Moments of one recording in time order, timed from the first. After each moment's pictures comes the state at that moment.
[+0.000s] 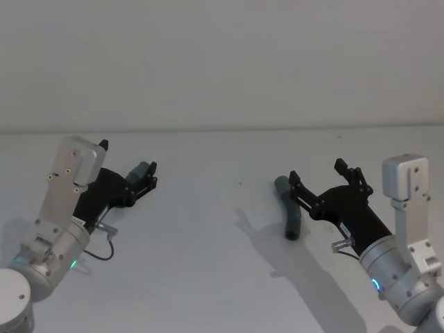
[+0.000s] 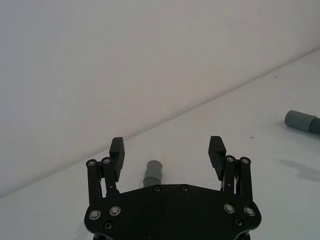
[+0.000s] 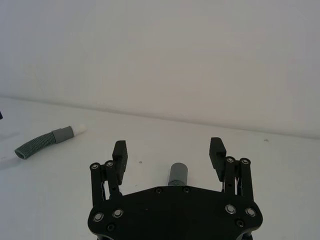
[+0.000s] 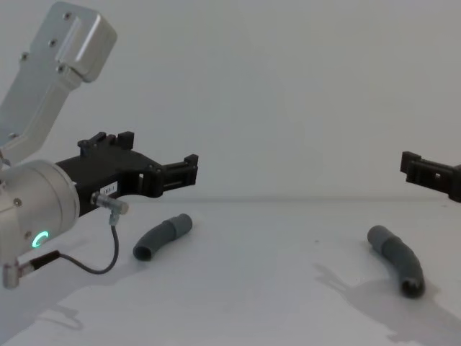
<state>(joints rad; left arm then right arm) -0.24 0.38 0.45 -1.63 -0.20 0.01 -0.01 -0.01 0.34 -0.23 -1.77 0.29 0.03 0.07</state>
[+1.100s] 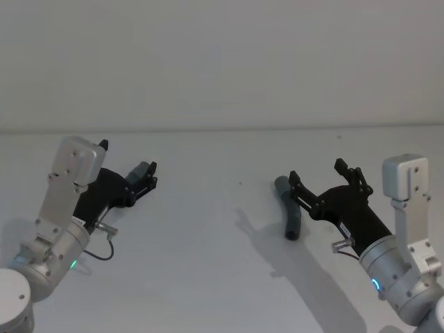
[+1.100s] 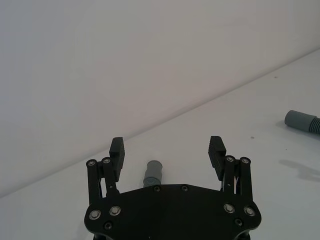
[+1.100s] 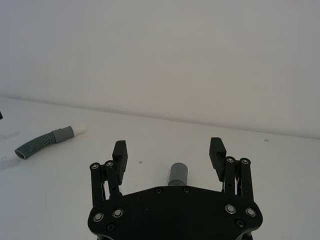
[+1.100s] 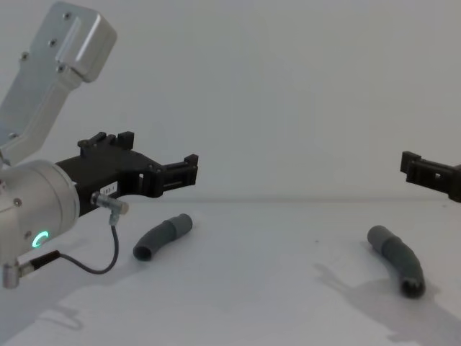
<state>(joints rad) -0.24 0.38 0.45 -1.63 -0.20 0.01 -0.01 -0.01 0.34 -0.23 -1.77 0.29 0.03 0.07</state>
